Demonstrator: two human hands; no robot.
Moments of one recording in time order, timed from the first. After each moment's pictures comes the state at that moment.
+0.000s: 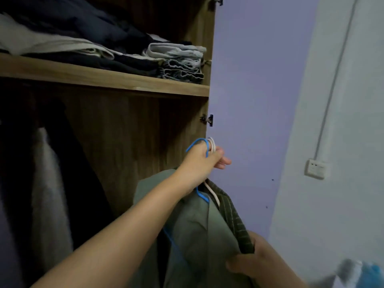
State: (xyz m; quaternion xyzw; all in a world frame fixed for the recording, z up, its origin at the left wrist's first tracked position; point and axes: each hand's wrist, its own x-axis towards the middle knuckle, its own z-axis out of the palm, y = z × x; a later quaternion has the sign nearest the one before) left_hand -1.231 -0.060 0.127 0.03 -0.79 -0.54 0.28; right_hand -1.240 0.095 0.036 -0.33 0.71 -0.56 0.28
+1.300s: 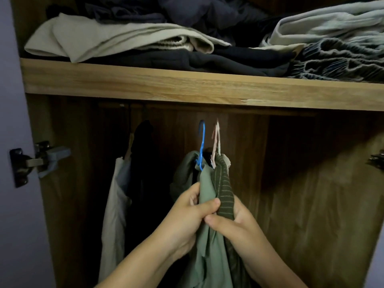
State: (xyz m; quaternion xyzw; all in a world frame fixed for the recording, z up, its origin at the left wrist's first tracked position) left_hand -1.273 -0.370 0.087 0.18 -0.58 -0.67 0.43; right_hand -1.373 -0.315 0.075 -0.53 0.38 -0.64 0.41
